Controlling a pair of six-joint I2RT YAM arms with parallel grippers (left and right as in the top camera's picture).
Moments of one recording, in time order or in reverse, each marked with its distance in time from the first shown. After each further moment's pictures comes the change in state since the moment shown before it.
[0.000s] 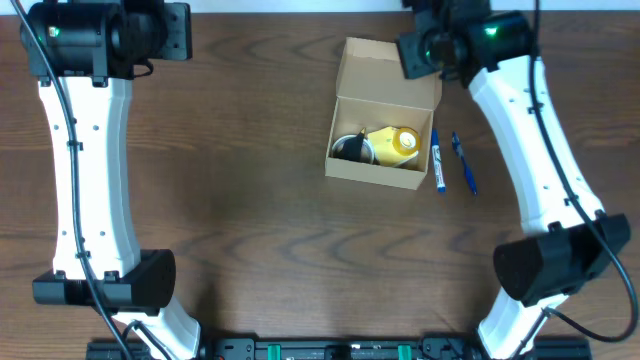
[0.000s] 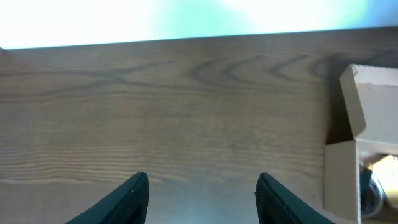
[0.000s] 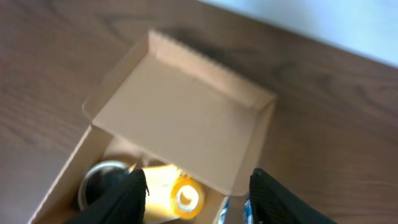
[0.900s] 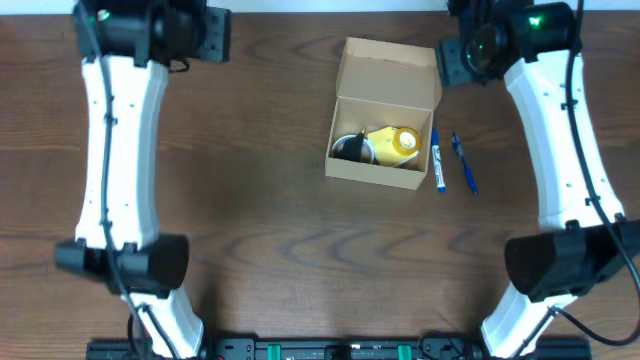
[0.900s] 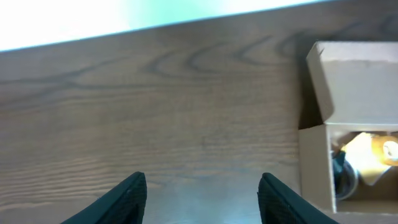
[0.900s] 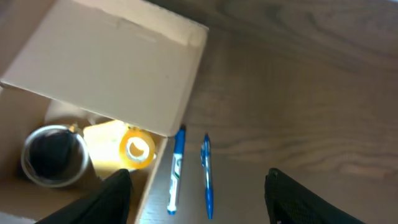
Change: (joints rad) left arm -0.087 0.098 0.000 0.025 0.049 0.015; right arm -0.116 -0.002 0.025 -0.206 0.075 0.007
